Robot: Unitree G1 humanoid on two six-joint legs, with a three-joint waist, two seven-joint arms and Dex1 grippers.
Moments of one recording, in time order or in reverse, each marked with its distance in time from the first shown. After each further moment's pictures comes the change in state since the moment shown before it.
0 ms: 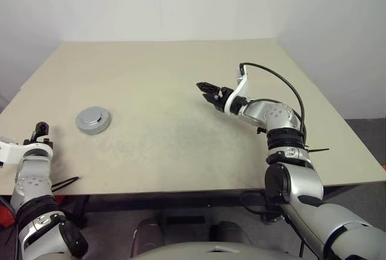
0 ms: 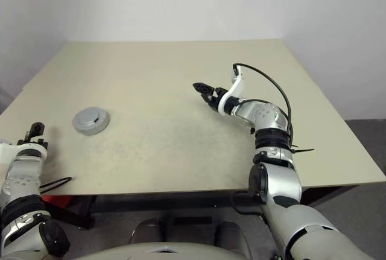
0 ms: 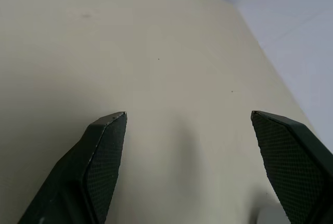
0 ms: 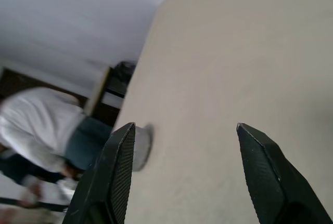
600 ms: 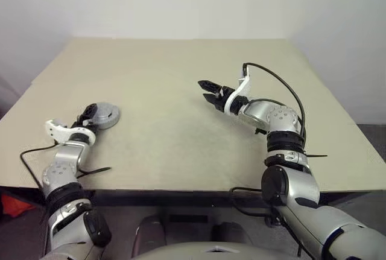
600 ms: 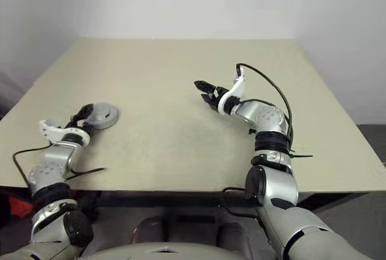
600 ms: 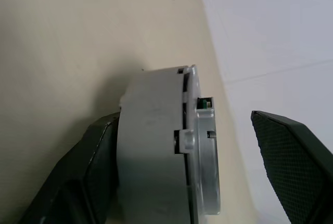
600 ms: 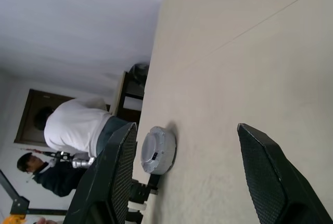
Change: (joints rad) left arm -0.045 -0.145 0.035 -0.098 -0.222 0.319 -0.018; right arm -0.054 0.060 -0.173 0.054 0.192 0.160 -0.268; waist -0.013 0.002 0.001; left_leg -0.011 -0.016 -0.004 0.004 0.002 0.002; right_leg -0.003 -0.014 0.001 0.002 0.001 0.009
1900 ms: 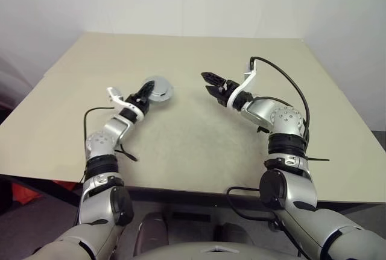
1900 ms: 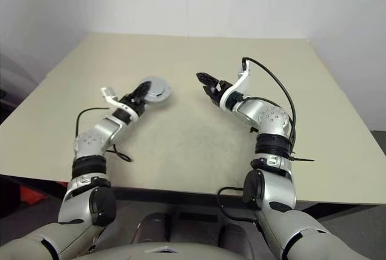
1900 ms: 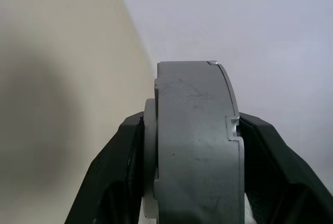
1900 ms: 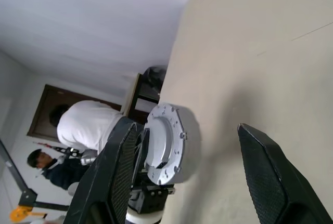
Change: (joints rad) left arm -0.233 -0.155 -0.161 0.088 0.057 0.143 -0.263; right arm 0.041 0.026 -0.021 -0.150 0.062 -0.010 -0.043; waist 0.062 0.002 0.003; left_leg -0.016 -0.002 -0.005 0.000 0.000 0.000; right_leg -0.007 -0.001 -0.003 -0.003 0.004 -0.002
